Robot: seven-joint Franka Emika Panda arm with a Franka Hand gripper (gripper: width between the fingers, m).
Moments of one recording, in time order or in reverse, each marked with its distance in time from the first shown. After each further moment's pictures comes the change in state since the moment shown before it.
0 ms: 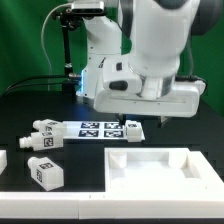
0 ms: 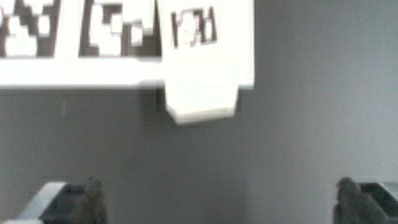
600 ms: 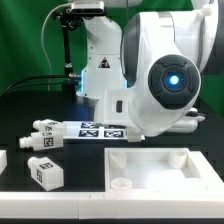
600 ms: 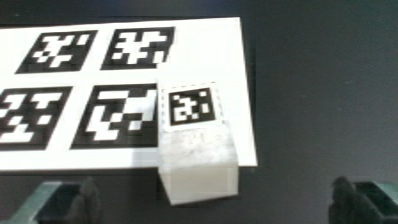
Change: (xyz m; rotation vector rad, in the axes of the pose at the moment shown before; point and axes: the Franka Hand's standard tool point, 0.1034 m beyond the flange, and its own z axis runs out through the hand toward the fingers) arm 0.009 0.003 0.021 -0.012 -0.279 0.016
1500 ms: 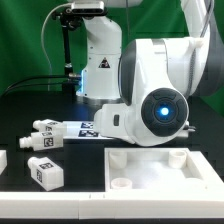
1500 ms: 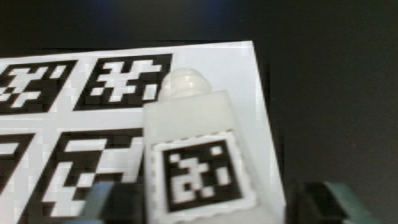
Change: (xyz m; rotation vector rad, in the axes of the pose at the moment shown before) arm -0.002 0.000 0.044 -0.013 -0.080 0.011
